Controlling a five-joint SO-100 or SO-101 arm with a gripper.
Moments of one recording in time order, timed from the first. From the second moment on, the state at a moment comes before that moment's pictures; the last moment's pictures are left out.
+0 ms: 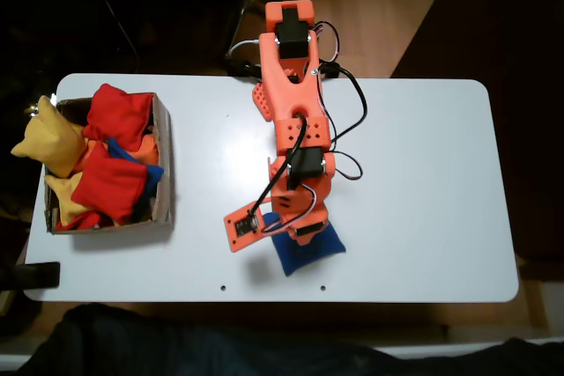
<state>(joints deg) -6.2 97.6 101.3 67.9 -13.4</state>
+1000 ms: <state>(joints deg) -5.7 88.4 98.5 68.6 -17.3</state>
